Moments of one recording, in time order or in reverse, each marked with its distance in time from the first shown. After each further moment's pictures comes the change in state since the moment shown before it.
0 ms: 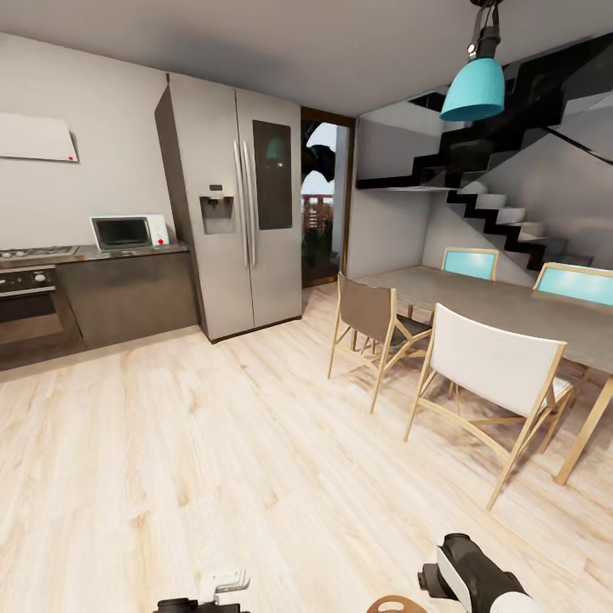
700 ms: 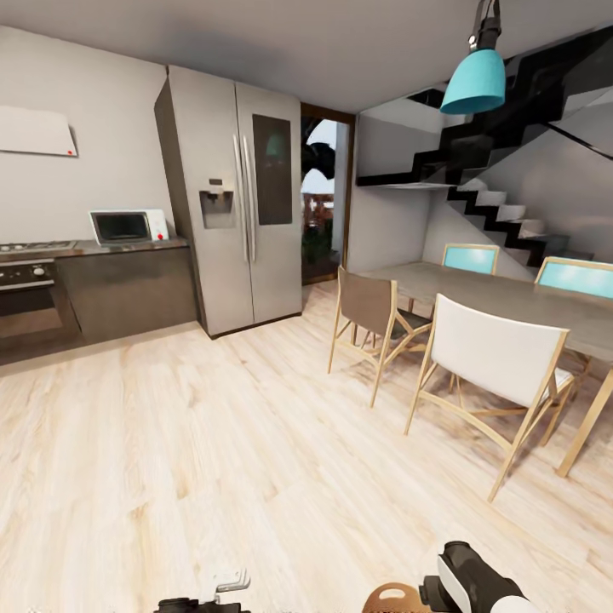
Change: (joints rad) left arm 0.000 -0.002 0.000 -0.001 0.000 -0.001 0.000; right arm -0.003 0.001 0.003 0.055 0.000 0.000 0.001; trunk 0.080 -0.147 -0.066
